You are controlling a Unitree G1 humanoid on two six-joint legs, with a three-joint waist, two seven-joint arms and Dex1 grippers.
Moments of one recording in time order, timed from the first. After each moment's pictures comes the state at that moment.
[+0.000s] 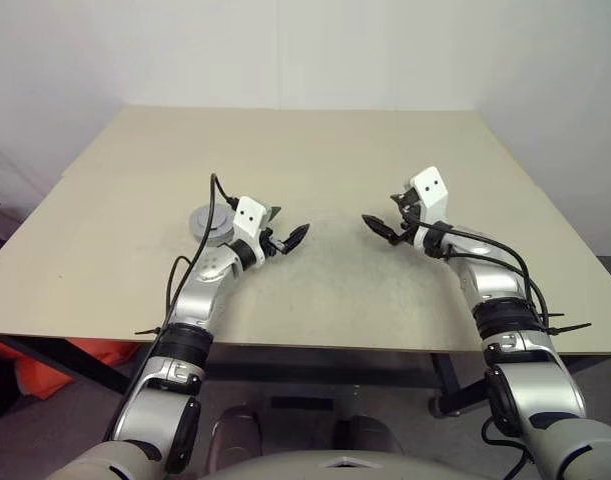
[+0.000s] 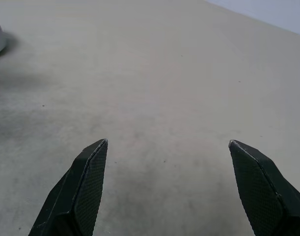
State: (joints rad) left arm -0.49 0.13 -0.05 0.40 -0.18 0.05 -0.59; right arm -0.61 -0.44 -0.01 0.57 0.14 0.09 0.69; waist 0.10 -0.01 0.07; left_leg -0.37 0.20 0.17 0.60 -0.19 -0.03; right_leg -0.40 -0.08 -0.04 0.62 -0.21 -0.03
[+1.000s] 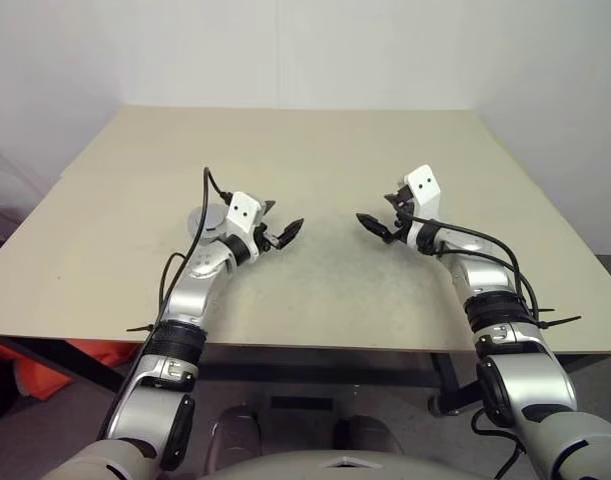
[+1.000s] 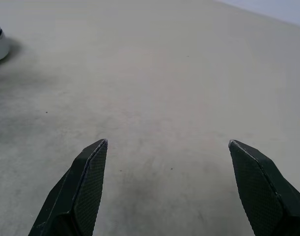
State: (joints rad) left arm -0.50 0.17 -0.04 0.37 -0.18 0.07 -0.59; right arm -0.66 -0.40 -0.01 0.66 0.14 0.07 0.70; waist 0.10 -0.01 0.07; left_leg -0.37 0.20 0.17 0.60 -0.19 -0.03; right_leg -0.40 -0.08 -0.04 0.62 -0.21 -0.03
